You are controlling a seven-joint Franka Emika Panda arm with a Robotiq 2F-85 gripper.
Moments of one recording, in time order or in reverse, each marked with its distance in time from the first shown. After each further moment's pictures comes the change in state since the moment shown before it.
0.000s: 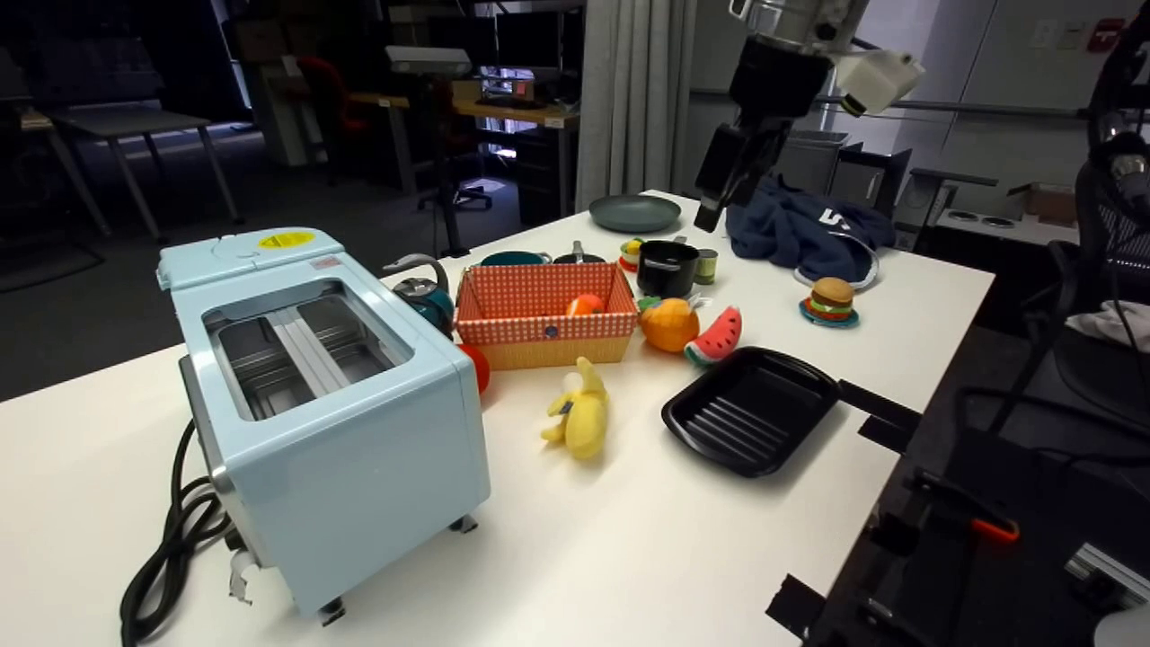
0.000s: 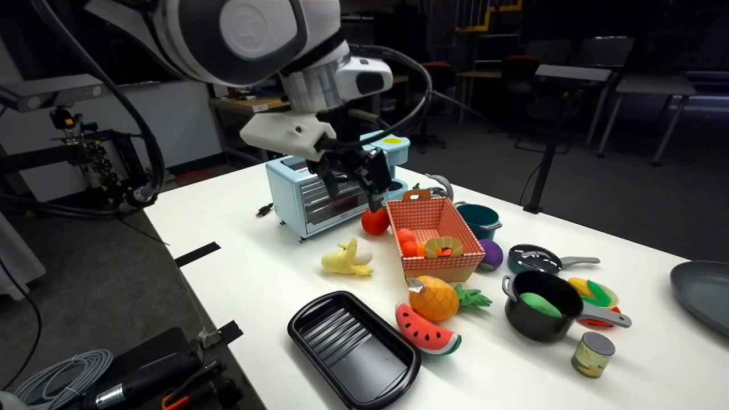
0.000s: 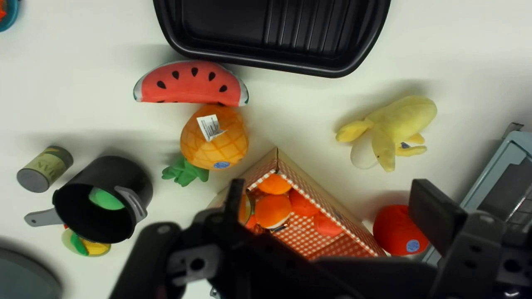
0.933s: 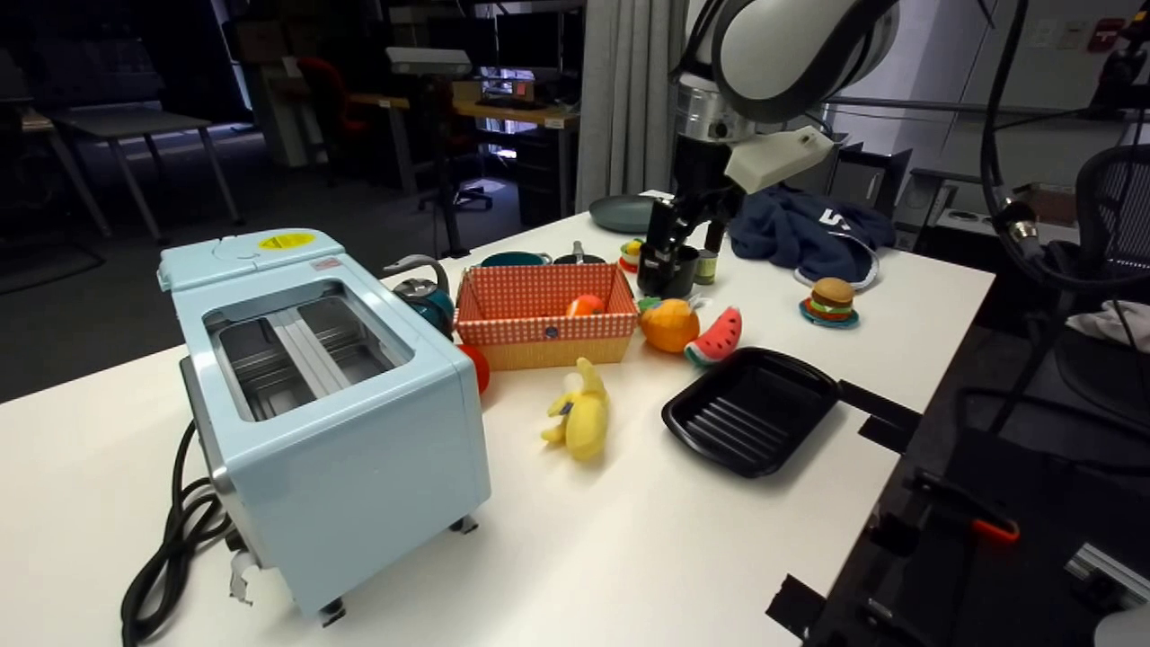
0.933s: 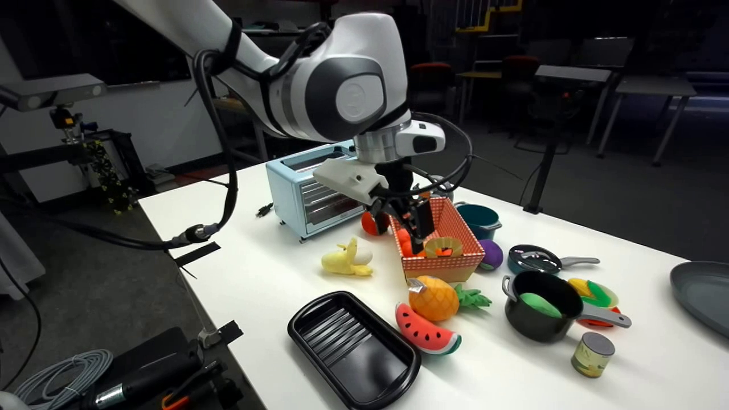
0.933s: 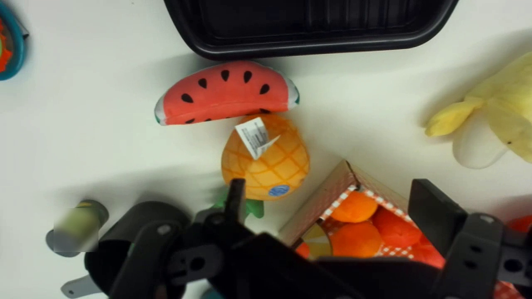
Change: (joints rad) arm -0.062 0.378 0.001 0.198 -0.118 0.065 0.245
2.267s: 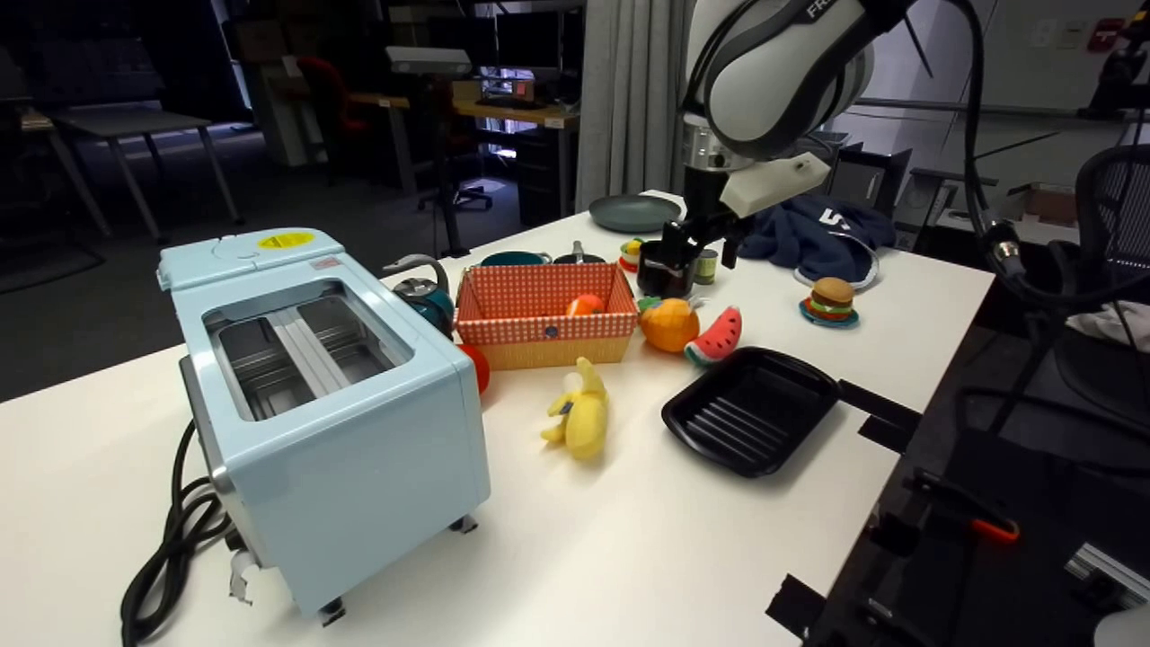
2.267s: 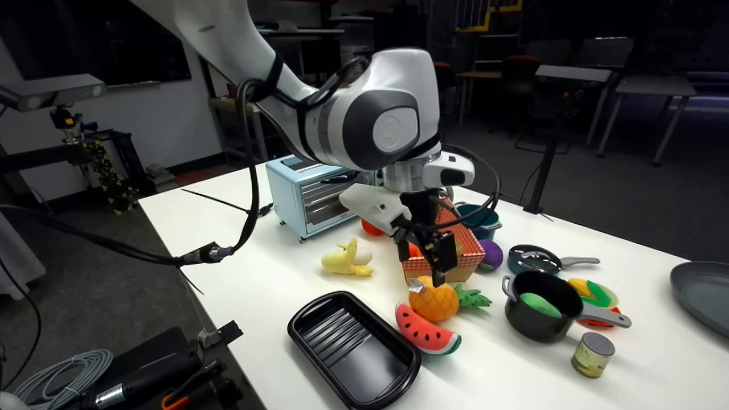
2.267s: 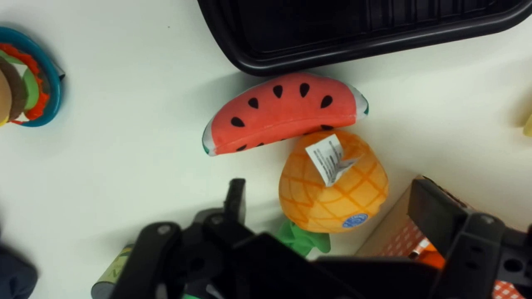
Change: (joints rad) arm -0.021 0.125 -0.057 0.059 -0.037 -0.001 0.077
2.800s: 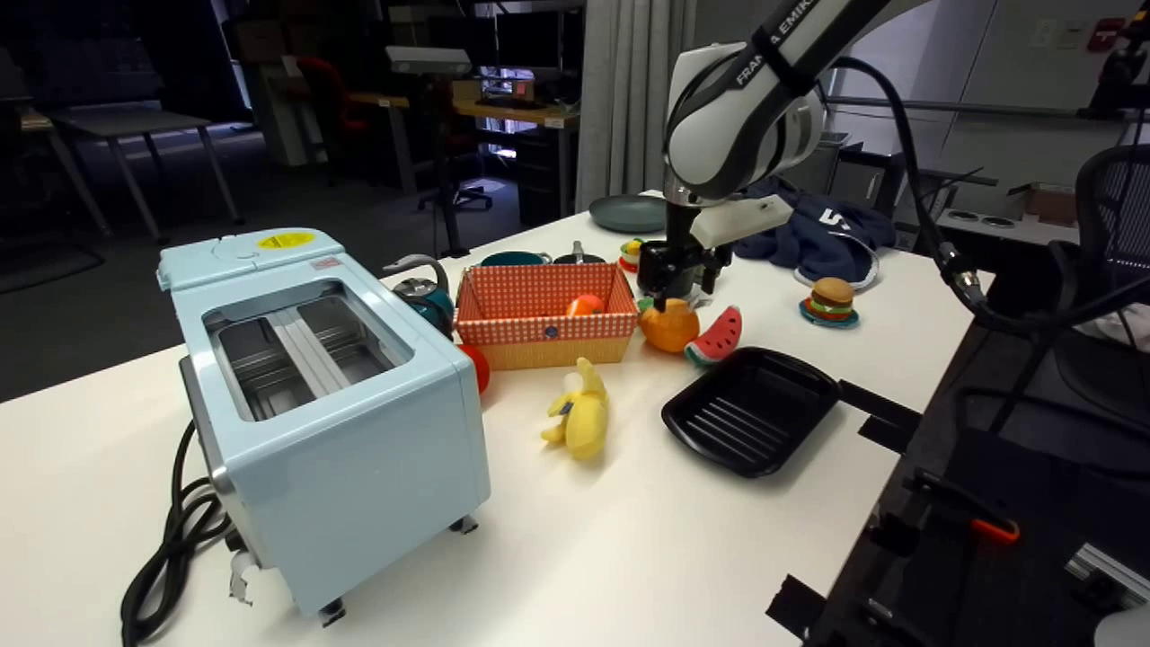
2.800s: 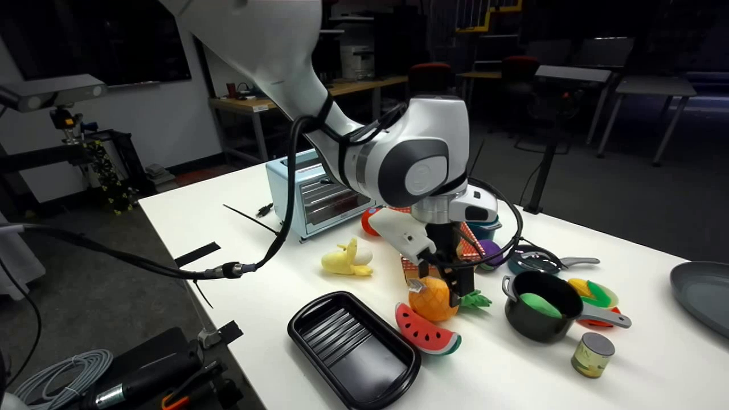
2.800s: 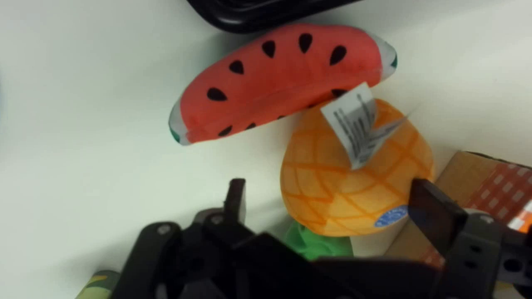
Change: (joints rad) arm -0.021 0.218 -0.010 0.140 0.109 0.076 -0.034
